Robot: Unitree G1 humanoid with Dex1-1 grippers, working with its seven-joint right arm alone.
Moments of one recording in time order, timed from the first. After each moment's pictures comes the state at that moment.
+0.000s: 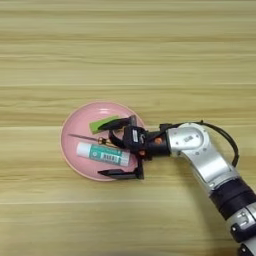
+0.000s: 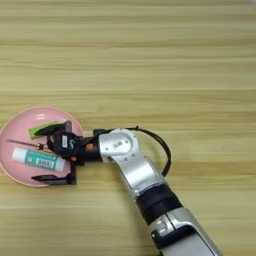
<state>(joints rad) -0.34 -0.28 0.36 0.35 -0.03 -0.27 1.13</state>
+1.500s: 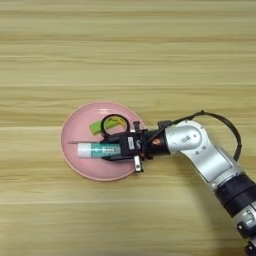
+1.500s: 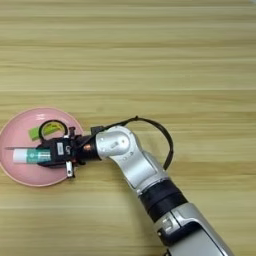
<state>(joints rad) -0.36 -0.35 0.43 0.28 -0.18 -0.32 1.06</state>
